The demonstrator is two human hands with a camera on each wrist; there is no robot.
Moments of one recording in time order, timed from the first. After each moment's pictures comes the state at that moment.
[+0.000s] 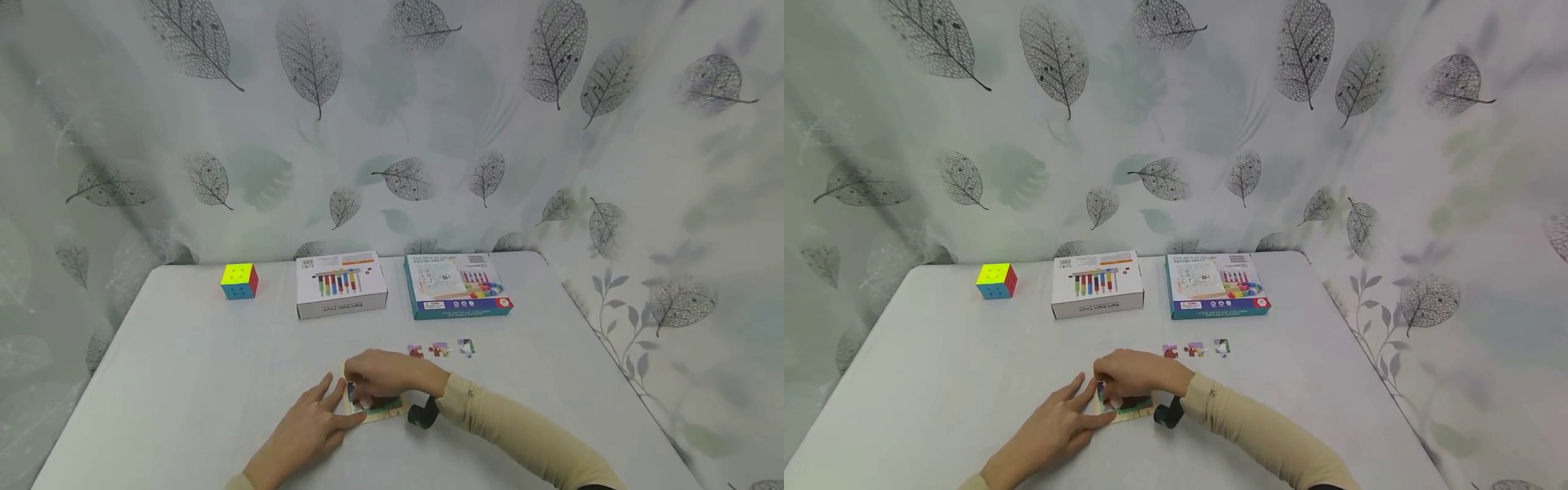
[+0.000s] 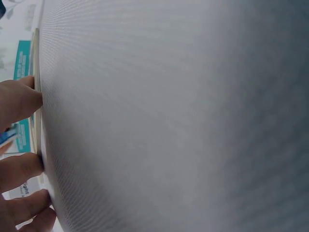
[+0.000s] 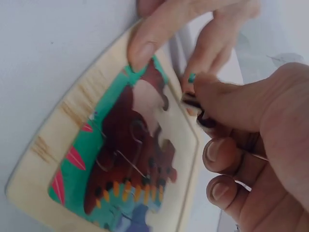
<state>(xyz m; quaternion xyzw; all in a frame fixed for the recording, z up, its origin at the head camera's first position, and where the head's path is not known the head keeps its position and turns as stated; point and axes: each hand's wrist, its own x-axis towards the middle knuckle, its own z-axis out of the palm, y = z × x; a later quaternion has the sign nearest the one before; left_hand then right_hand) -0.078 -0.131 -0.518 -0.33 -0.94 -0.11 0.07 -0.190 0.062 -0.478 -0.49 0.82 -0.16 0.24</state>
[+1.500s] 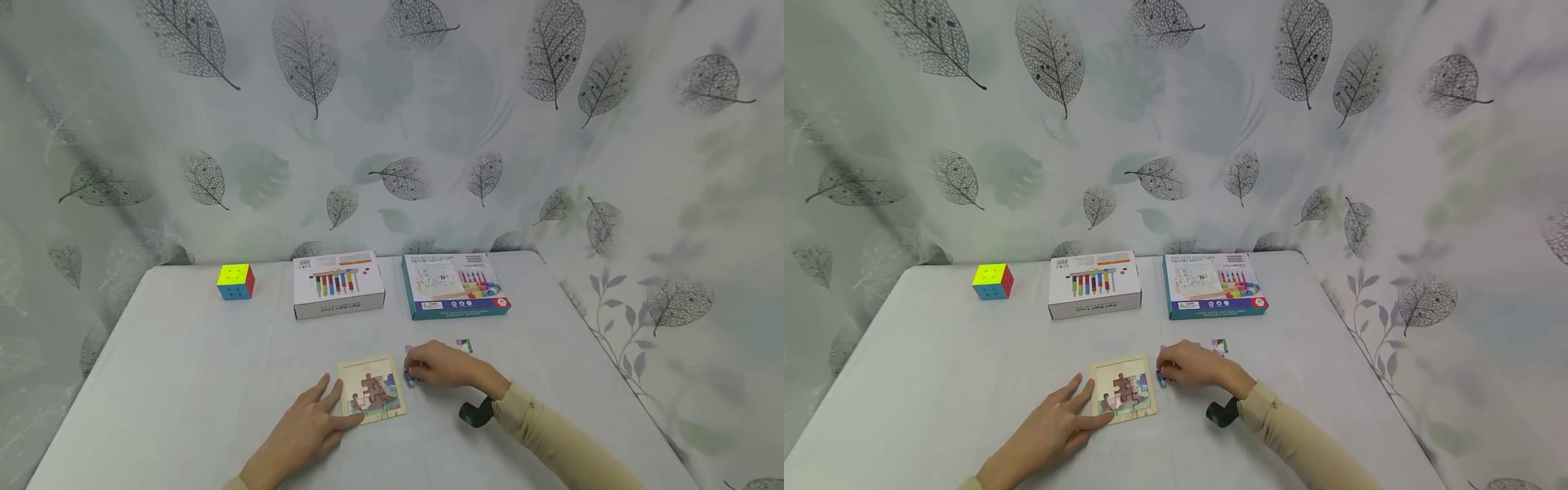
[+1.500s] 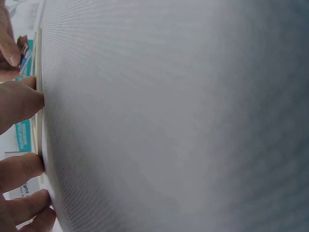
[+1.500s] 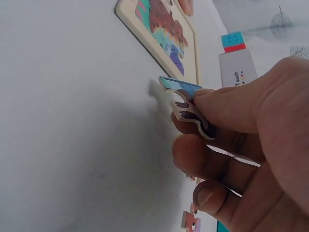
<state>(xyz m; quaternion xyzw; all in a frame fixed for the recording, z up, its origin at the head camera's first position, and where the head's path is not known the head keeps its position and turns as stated) -0.077 -0.129 -0.516 -0.31 -0.94 -0.12 0.03 -0.195 0.167 -0.483 -0.37 0.88 -0.21 0.21</state>
